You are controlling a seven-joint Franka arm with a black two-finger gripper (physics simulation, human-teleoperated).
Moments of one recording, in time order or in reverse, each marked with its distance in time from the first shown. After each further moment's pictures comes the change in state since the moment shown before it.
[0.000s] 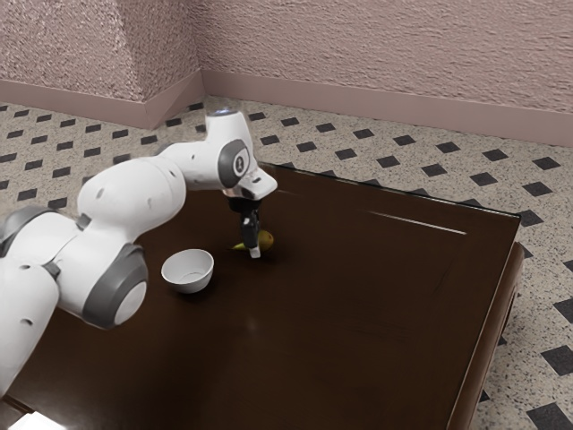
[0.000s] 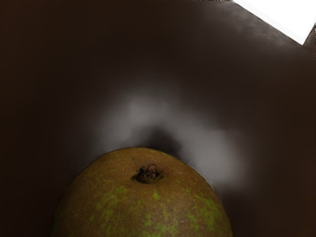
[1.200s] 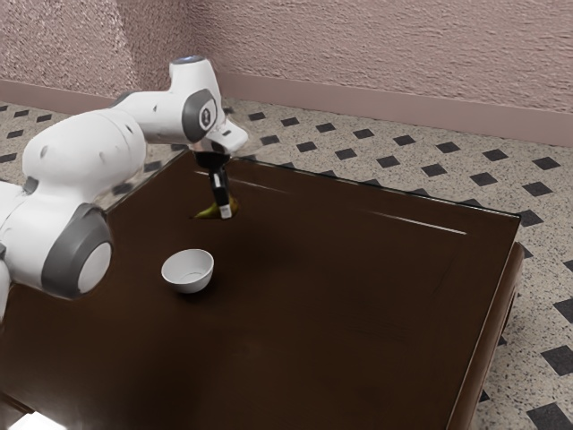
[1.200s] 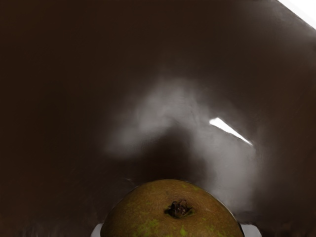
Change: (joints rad) arm -0.013 -0.251 0.031 -0.151 0.134 -0.011 -0.099
